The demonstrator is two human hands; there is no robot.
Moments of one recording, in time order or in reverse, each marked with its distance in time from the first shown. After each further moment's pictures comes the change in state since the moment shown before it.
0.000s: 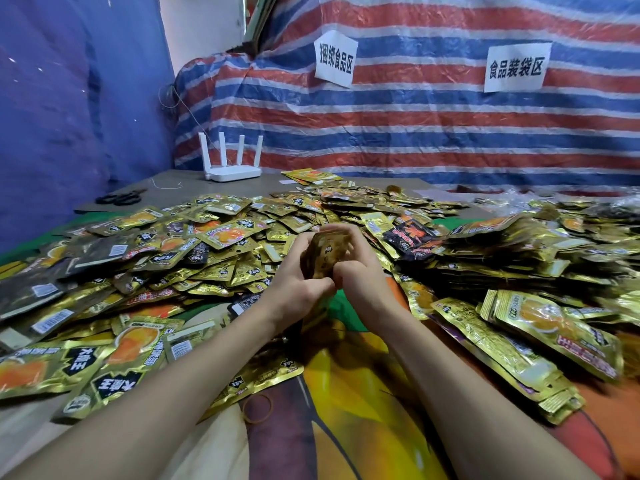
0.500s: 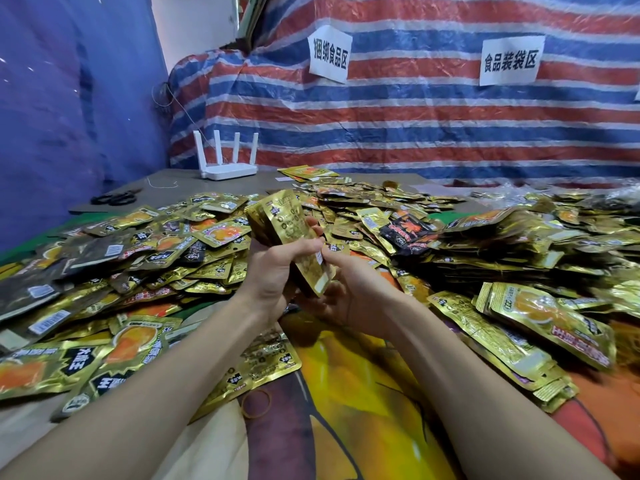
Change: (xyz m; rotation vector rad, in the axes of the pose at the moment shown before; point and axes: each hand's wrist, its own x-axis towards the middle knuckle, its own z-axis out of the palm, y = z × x) left_hand 0.005 0.011 -0.003 -0.502 0.279 -0.098; right_hand -0.004 -0.002 -0.003 0.283 -0.115 0.660
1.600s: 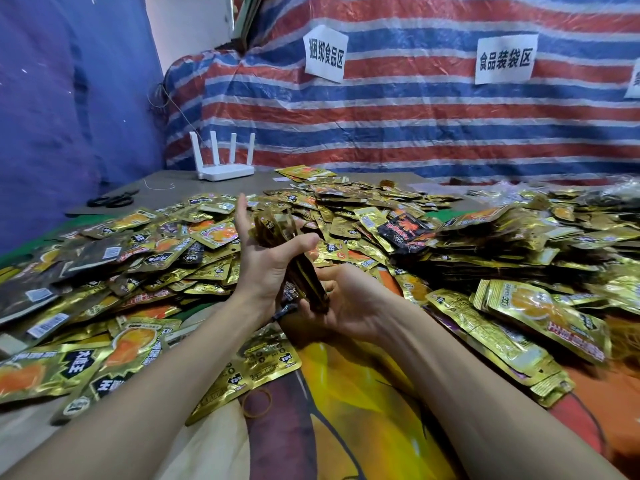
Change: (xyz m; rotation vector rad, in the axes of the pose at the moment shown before) left_hand 0.013 -0.008 -0.015 0.055 0.040 0.166; right_hand -0.005 0.004 0.010 0.220 -0.023 0.131
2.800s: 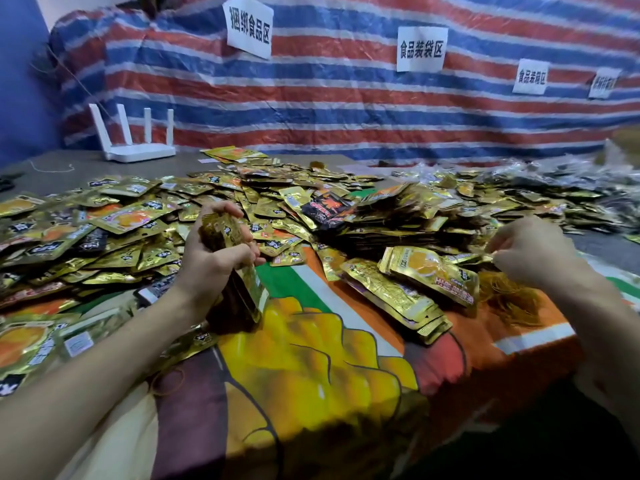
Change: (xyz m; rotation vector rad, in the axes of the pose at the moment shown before) left_hand -0.023 -0.012 0.018 0.147 -0.333 0.031; right_hand -0.202 -0.090 -0.192 -1.588 1.245 -0.215
